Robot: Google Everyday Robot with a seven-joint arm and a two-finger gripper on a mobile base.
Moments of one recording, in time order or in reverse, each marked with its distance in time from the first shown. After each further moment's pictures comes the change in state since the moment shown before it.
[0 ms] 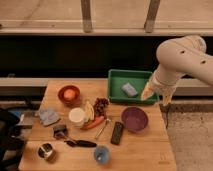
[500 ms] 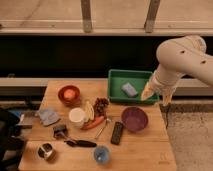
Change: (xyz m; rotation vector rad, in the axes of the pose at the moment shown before) arm 0.000 0.000 0.000 0.000 0.001 0.000
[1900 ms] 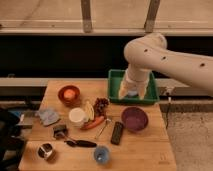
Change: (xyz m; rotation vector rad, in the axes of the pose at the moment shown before) arm 0.000 0.121 0.024 -0.015 0.010 -0.309
